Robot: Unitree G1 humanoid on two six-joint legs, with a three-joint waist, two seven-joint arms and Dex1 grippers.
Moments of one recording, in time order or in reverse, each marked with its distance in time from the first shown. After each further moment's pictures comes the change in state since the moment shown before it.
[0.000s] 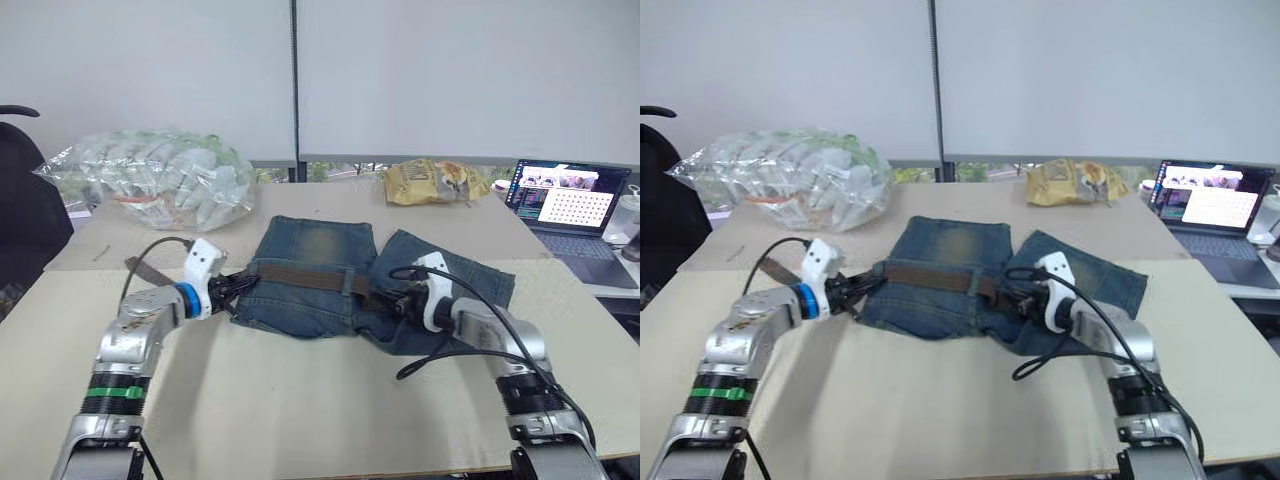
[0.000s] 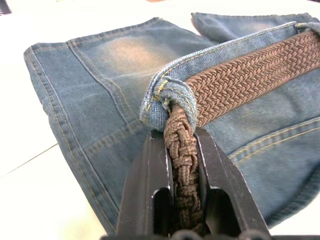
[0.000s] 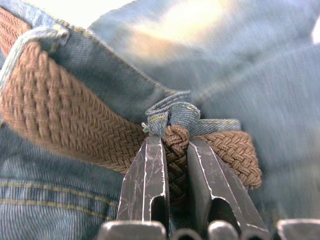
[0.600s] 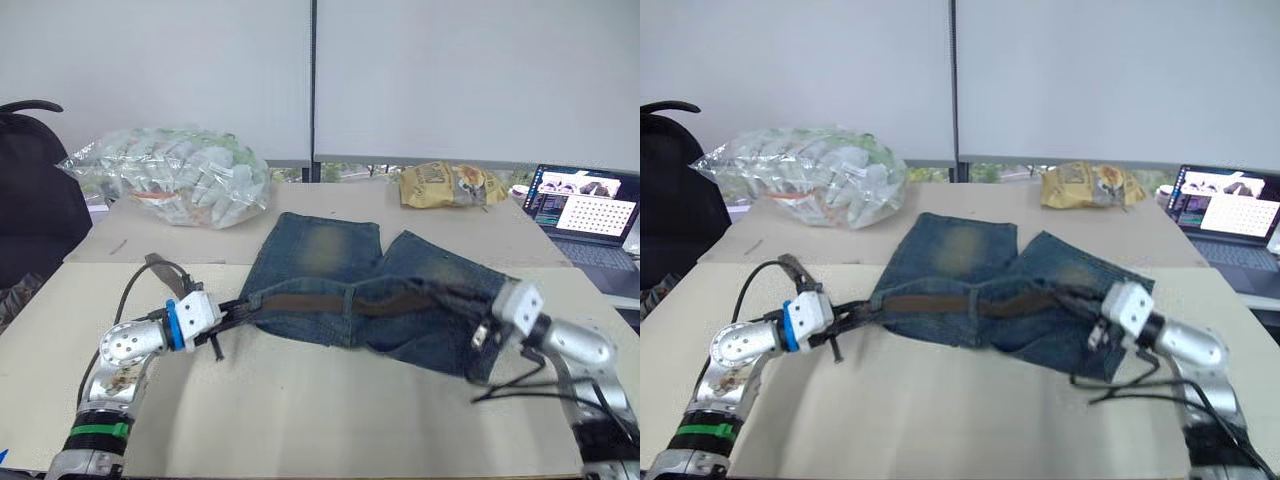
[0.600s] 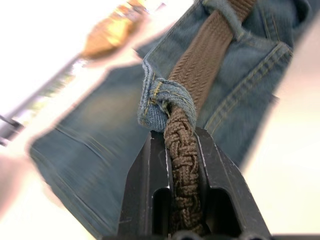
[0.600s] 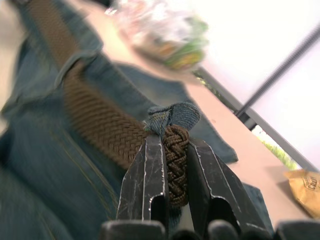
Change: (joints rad) left arm 0.193 0.059 -0.071 0.189 0.092 -0.862 -0.281; right arm 0.416 -0.293 -0.167 0.004 -0.076 -1.151 0.383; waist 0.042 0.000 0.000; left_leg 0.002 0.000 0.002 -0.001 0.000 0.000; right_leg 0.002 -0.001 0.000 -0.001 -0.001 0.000
